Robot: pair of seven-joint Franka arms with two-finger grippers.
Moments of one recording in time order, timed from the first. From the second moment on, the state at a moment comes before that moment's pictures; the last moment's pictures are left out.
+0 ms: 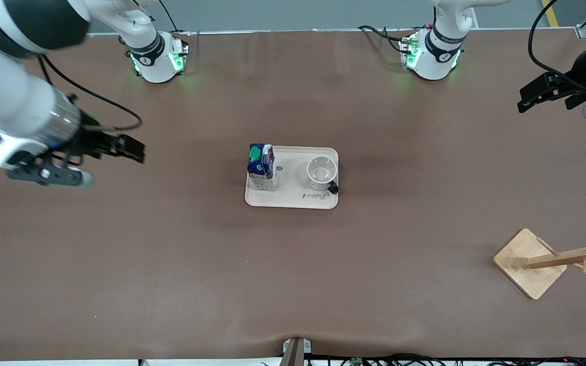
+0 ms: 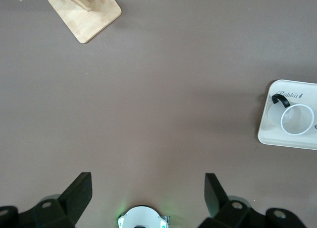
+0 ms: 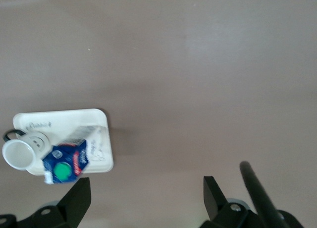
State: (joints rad) left arm 0.05 -0.04 -0.12 -1.50 -0.01 1.38 -0.14; right arm 0.17 0.27 0.07 -1.18 0.06 1.36 0.35
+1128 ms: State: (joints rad) left arm 0.05 -0.04 -0.12 -1.51 -0.01 1.38 -0.14; right arm -0.06 0.01 0.09 -1.44 0.05 1.38 0.05
